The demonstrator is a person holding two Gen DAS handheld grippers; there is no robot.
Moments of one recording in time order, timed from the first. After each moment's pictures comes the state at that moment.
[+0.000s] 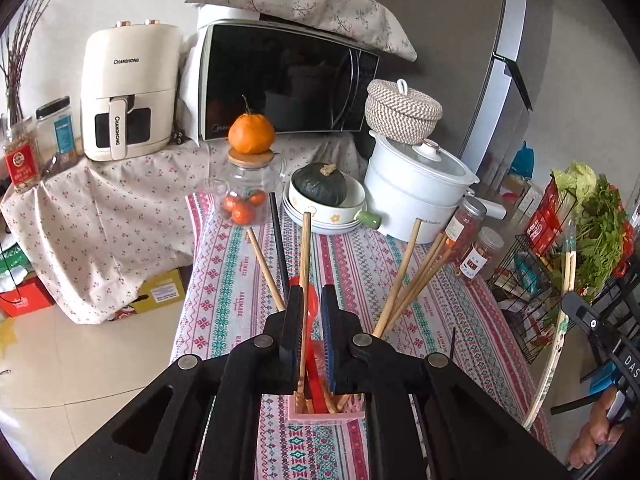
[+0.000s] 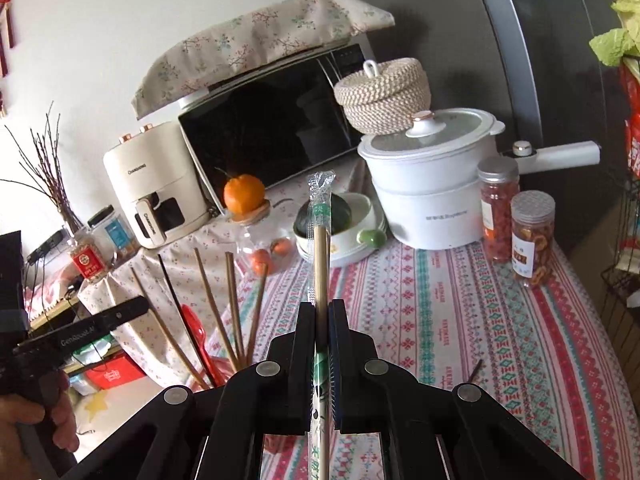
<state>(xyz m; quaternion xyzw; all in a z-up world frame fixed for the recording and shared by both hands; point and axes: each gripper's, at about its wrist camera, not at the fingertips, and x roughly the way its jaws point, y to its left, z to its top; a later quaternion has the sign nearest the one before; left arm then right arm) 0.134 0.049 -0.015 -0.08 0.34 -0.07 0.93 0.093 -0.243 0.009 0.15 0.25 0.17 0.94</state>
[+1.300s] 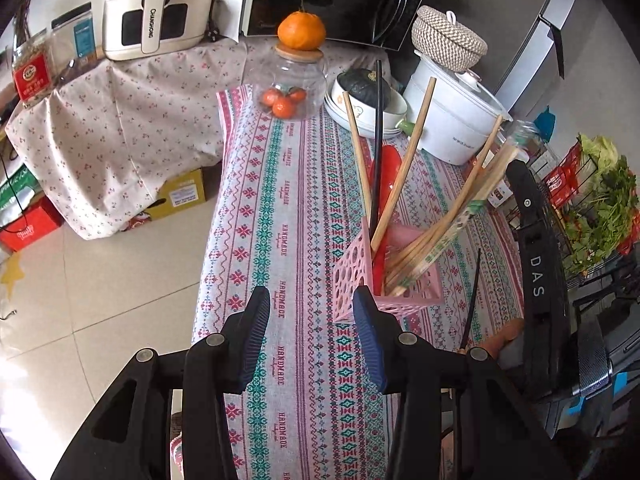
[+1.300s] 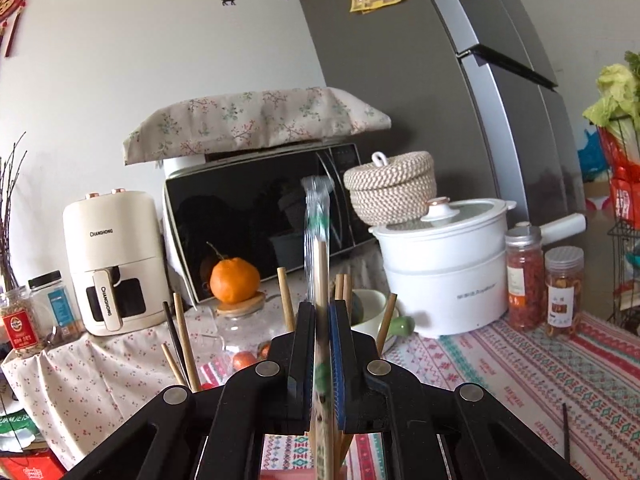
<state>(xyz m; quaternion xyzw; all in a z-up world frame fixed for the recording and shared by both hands) 0.114 0.105 -0.061 -0.11 0.48 -0.06 0.87 0.105 -0.094 -0.047 0.12 0.06 0.03 0.99</state>
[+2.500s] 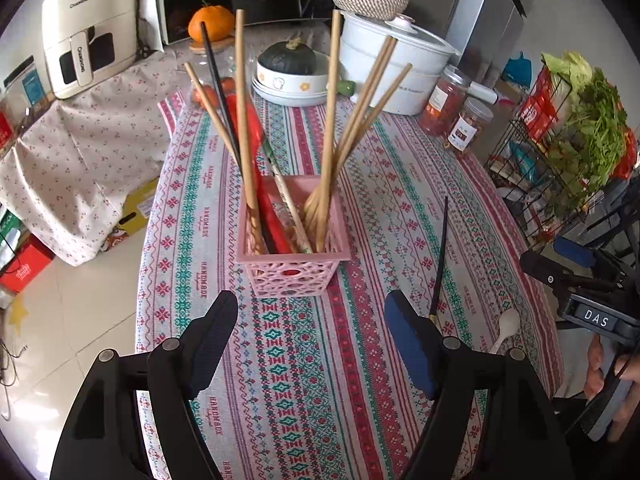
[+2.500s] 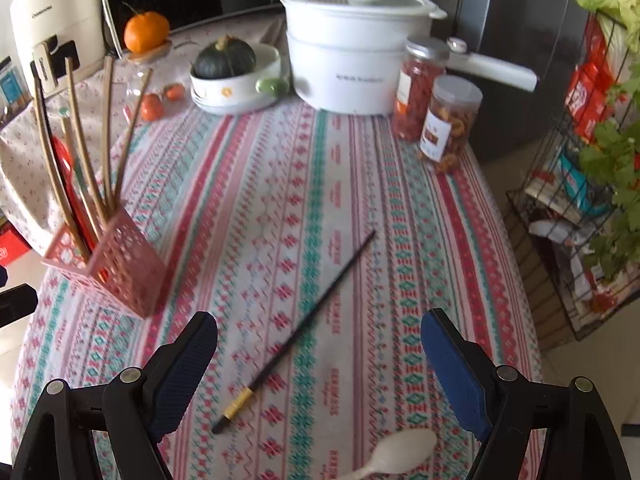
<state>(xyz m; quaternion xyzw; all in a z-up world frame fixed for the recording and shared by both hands) 0.091 -0.001 -0.072 -0.01 0.50 -0.10 0.86 0.095 -0.257 -0.063 0.00 0.48 0.02 0.88</state>
